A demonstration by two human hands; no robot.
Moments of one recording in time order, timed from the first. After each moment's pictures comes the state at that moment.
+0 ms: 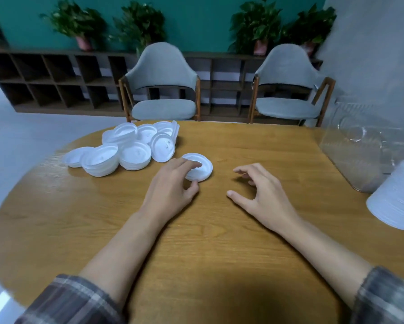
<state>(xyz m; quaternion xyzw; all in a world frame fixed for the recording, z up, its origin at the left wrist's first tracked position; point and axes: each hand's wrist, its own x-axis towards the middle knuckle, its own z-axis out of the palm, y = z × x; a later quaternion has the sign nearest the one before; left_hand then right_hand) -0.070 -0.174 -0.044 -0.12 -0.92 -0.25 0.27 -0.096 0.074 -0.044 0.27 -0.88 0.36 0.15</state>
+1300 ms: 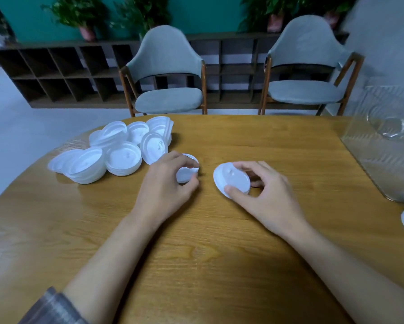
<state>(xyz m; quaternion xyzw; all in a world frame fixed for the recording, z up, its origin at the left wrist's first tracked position) -0.100 -0.162 -0.033 -0.07 -0.91 -0.30 0.27 -0.128 0.070 -0.043 0.20 -0.84 0.49 0.09</state>
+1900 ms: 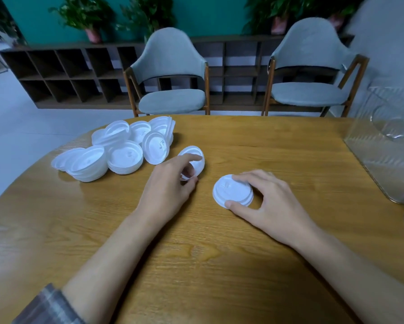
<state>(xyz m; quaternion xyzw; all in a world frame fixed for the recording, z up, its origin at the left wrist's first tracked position) -0.099 -0.160 -0.035 -0.05 -0.92 -0.31 0.23 -0.126 0.085 -0.049 0.28 -0.89 0.36 0.07</state>
